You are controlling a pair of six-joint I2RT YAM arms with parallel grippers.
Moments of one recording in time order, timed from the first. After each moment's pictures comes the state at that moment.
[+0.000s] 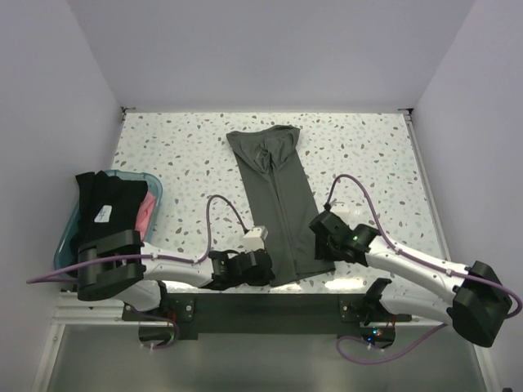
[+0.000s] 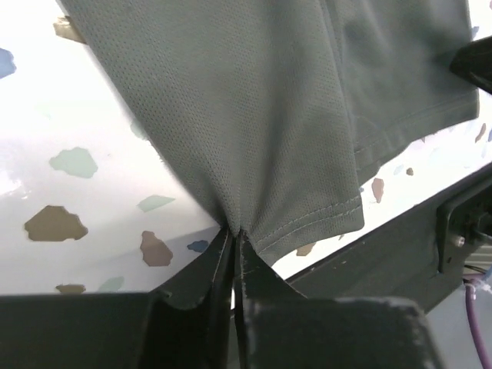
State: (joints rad) left arm -1.31 1.45 0.53 0.07 -0.29 -1.19; right arm 0.83 1.06 0.59 -0.70 0.35 0.81
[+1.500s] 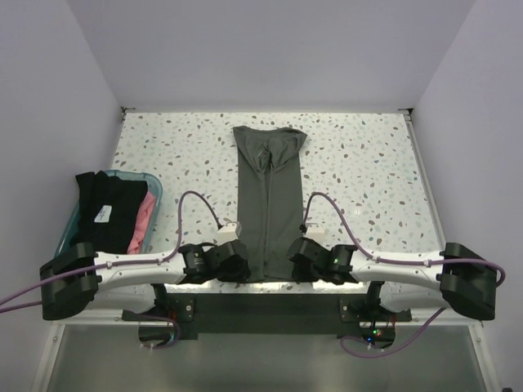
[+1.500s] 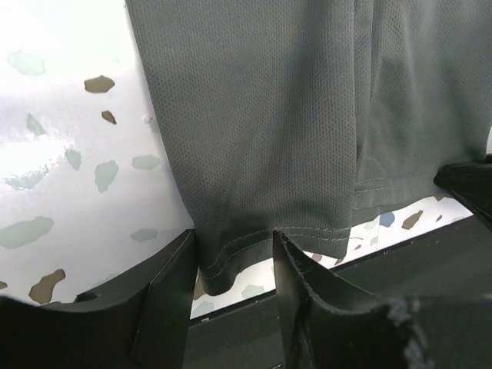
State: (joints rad) left arm -1.18 1.18 0.48 -0.34 -0.25 -1.12; right arm 1.17 1.18 0.51 -0.45 0.27 1.10
